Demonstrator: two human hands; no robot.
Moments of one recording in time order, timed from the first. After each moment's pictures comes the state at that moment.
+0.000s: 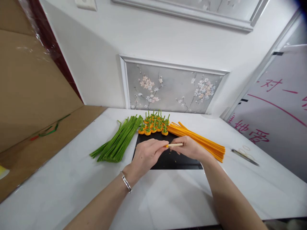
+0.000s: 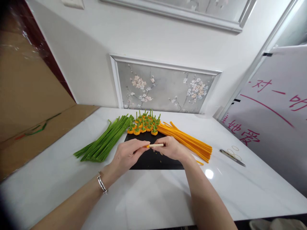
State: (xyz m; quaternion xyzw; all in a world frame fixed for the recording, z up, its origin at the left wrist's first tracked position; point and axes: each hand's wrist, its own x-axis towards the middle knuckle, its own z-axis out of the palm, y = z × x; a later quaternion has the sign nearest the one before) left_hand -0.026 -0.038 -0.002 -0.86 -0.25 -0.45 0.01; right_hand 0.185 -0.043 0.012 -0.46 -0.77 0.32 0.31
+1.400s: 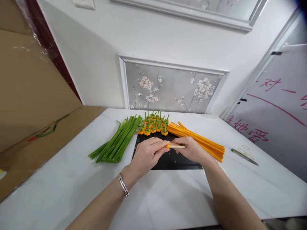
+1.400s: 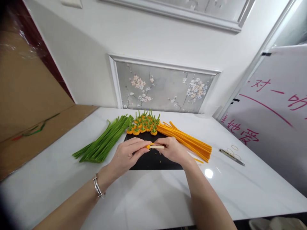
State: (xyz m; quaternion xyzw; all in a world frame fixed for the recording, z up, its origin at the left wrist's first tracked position) left_hand -0.024 -0.041 0.009 -0.87 -0.24 -0.43 -0.05; right_hand 0.186 -0.051 0.009 -0.47 -0.78 0.25 0.33
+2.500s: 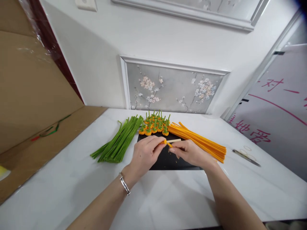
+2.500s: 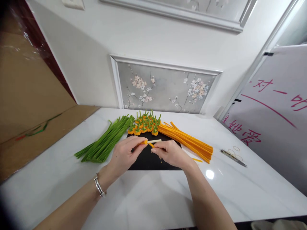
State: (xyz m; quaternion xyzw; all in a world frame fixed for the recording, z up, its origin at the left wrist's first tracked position) left_hand -0.026 -0.042 0.010 -0.83 -0.30 -0.46 0.01; right_hand 0.178 -0.062 0.018 -0.45 -0.81 0.23 0.29
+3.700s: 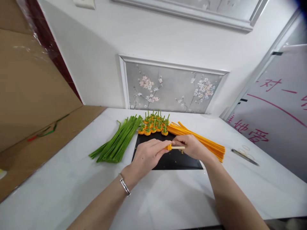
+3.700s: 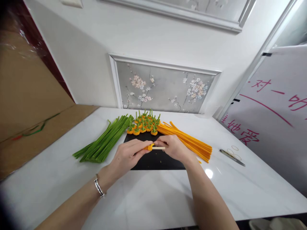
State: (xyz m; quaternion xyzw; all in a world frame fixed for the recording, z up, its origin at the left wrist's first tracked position) left_hand -0.024 -0.041 0.005 -0.88 -0.23 -0.43 0.01; right_hand 0.191 -0.043 0.014 -0.48 -0.79 0.22 0.31
